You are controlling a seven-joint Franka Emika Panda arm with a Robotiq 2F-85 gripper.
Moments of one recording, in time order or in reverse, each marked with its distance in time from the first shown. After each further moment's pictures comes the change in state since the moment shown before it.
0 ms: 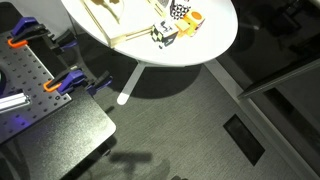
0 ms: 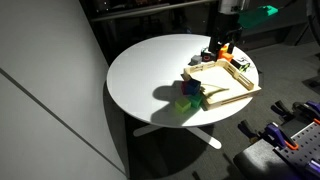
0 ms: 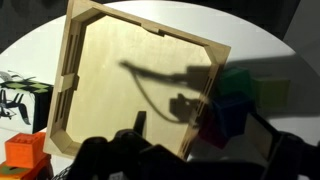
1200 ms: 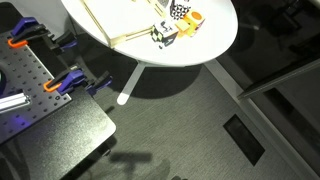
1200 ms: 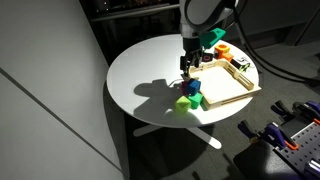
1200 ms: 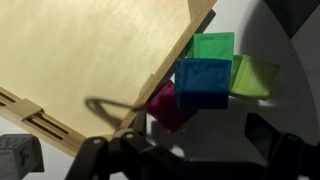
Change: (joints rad) arm 0.076 0.403 0.056 0.352 -0.058 0.003 -0.154
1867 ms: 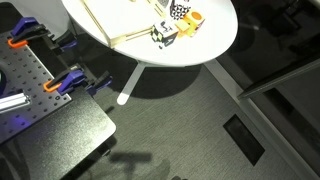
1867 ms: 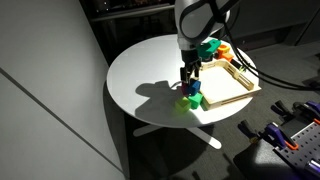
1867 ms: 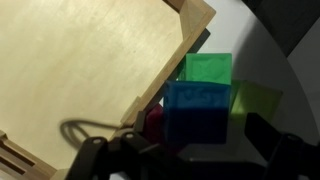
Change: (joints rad) arm 0.007 0.097 0.015 0.043 0.000 -0.056 -0.021
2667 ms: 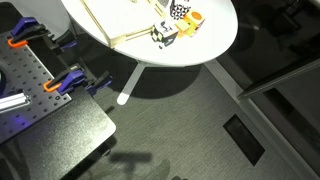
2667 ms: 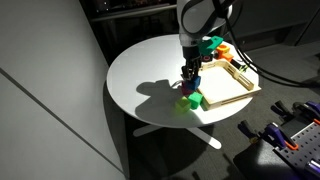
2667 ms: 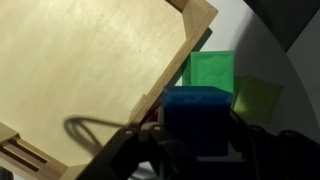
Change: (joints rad) arm -0.017 -0.018 0.001 0.000 0.010 -0.010 0.000
